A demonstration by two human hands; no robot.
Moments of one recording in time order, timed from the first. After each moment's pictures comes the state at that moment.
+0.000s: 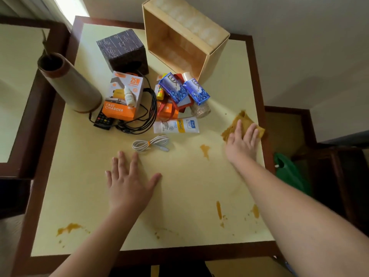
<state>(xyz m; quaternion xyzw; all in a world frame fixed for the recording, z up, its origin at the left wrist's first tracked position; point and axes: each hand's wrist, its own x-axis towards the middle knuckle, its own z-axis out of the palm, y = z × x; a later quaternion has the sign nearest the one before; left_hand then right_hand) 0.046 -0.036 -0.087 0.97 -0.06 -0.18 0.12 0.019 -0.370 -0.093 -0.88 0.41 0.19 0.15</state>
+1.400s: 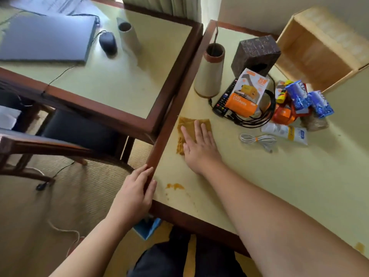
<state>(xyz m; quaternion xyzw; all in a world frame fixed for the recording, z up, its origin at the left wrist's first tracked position) 0.003 0.245 -0.052 0.94 0.02 -0.19 0.27 0.110 0.019 -0.095 -0.96 -0.04 0.24 0.13</state>
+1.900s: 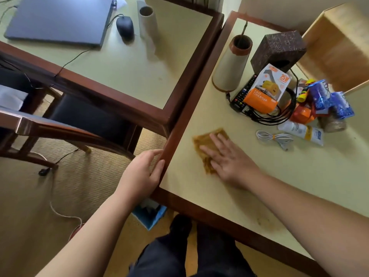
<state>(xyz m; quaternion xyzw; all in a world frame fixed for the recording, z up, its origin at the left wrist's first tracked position) 0.028 0.266 -0.039 0.93 0.03 -0.15 0.32 0.067 -0.035 -0.091 -0.94 -0.21 0.26 0.05</state>
